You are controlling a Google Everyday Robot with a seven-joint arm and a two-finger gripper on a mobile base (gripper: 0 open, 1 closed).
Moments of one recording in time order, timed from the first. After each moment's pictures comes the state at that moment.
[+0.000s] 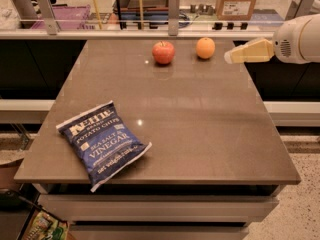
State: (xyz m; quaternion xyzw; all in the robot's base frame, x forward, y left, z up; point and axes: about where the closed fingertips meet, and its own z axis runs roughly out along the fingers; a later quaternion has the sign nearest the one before) arm 0.632 -0.246 0.973 -0.24 0.81 0.02 0.53
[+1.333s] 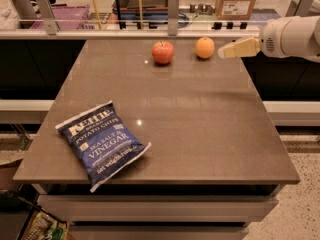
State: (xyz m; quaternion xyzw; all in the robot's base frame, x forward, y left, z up) arm 0.709 -0.251 0.946 -0.27 0.79 0.04 0.55
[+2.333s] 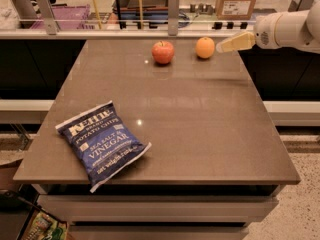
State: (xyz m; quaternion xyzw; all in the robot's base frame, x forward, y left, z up) arm 0.772 -0.256 0.928 -0.31 0.78 0.09 0.54
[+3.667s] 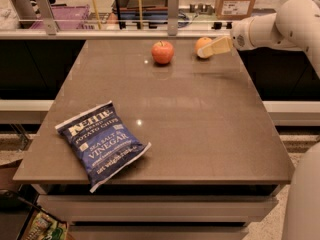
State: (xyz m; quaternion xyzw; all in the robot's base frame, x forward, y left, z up) arm 0.807 -0.202 0.891 -0.35 0.78 0.12 0.51
